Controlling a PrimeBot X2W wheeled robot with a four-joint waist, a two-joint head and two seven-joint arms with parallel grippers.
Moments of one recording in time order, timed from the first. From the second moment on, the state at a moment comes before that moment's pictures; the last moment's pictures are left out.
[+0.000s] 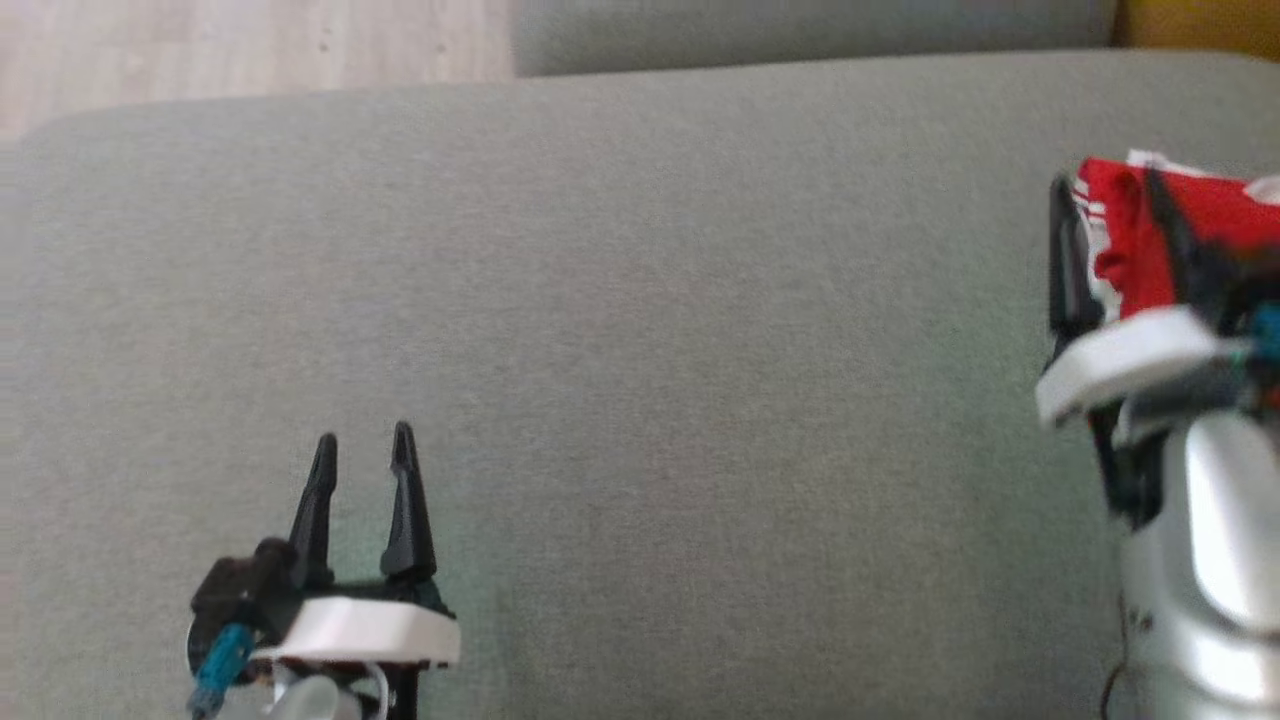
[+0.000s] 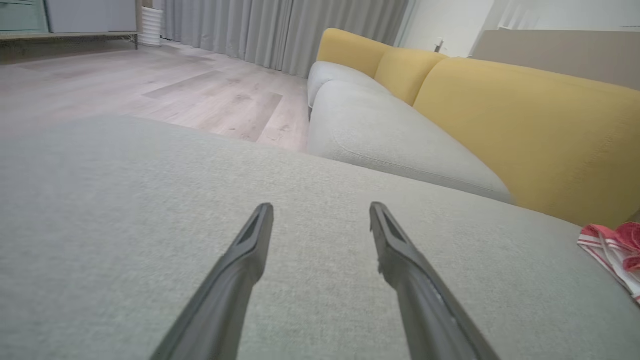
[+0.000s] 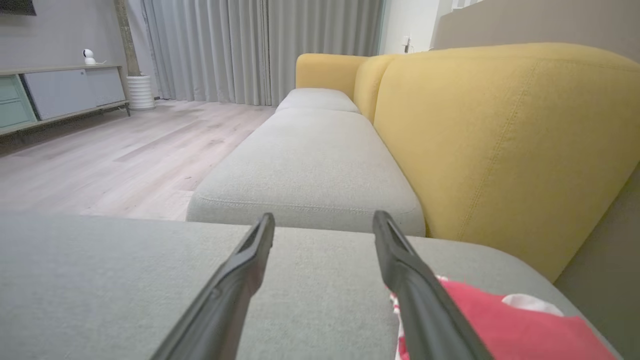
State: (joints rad) left arm -0.07 0.15 -0.31 0.18 -0.51 0.09 -0.24; right arm -0.41 -0.09 -0.10 0.31 -0.02 0.13 -0.01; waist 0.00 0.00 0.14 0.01
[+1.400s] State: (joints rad) left arm 0.10 0.17 -0.33 0.29 -0.51 0.15 -0.20; right arm 0.14 -0.04 0.02 0.18 0.18 0.13 -0.10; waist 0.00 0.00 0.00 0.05
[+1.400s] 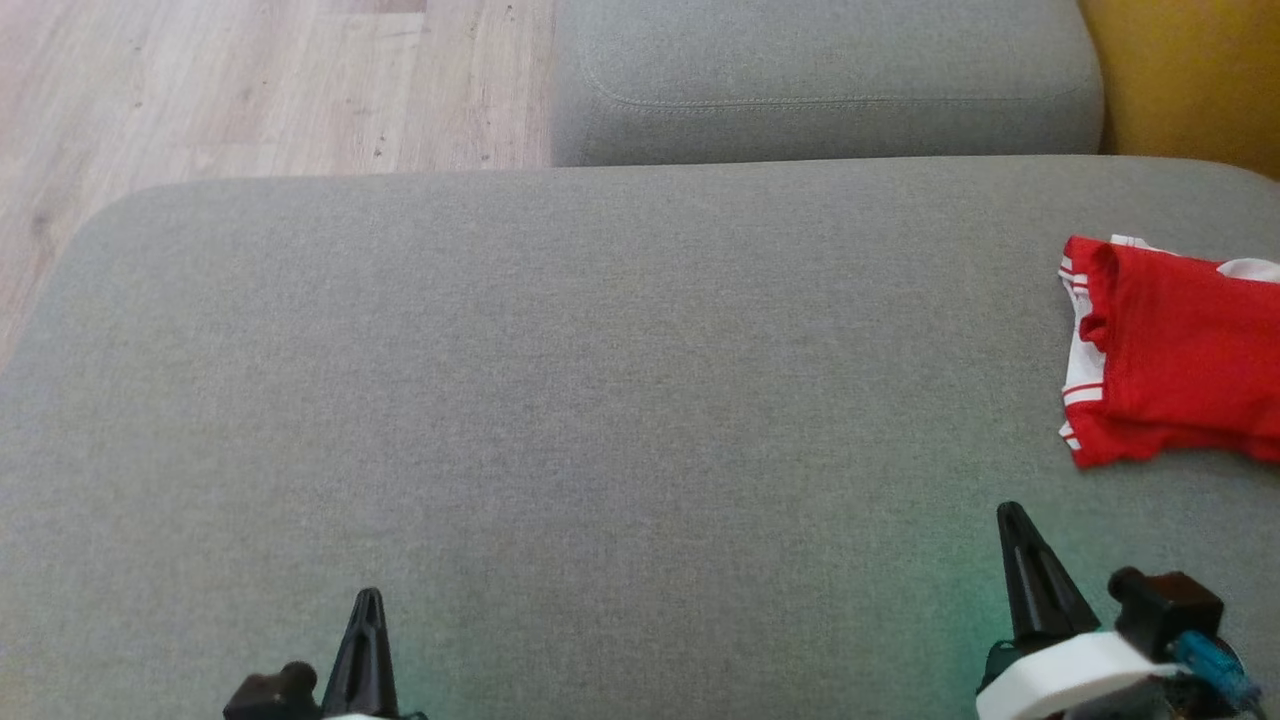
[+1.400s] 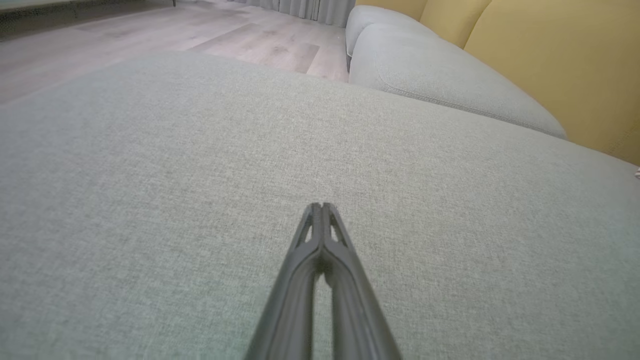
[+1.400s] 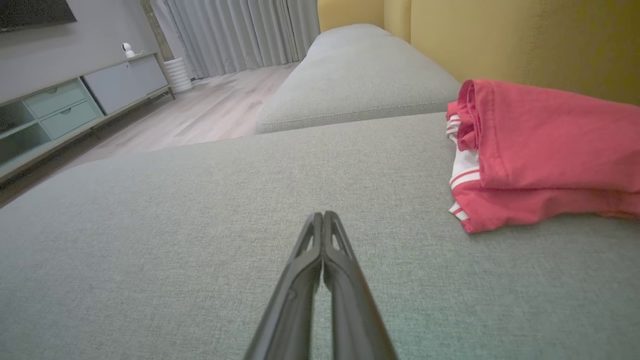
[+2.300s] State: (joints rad) left arm 0.08 0.15 -0.26 0.29 -0.74 0.10 -0.14; right arm 0.11 -0.05 0.02 0.20 0.49 0.13 -0.07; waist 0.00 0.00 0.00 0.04
